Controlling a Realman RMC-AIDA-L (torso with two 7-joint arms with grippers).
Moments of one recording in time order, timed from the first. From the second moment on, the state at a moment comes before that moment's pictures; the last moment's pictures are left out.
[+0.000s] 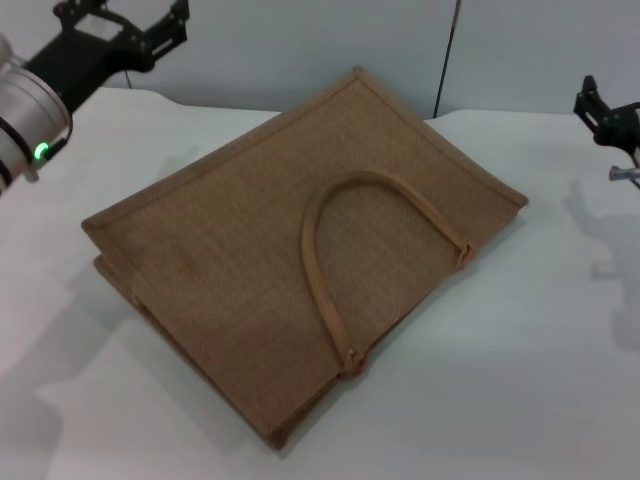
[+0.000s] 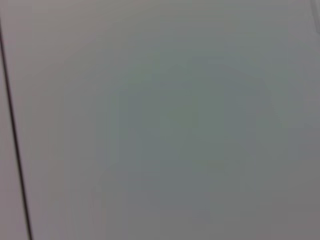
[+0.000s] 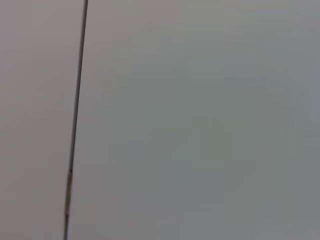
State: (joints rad) left arm -0.52 -2.05 1.05 0.56 -2.29 -0.90 2.45; right arm 0.49 2.03 -2.11 -0.63 -2.01 0.67 2.67
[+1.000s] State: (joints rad) left arm -0.65 -2.05 1.17 0.18 -2.68 -0.95 2.76; right arm 0.60 2.03 -2.18 -0.39 -2.00 0.65 2.81
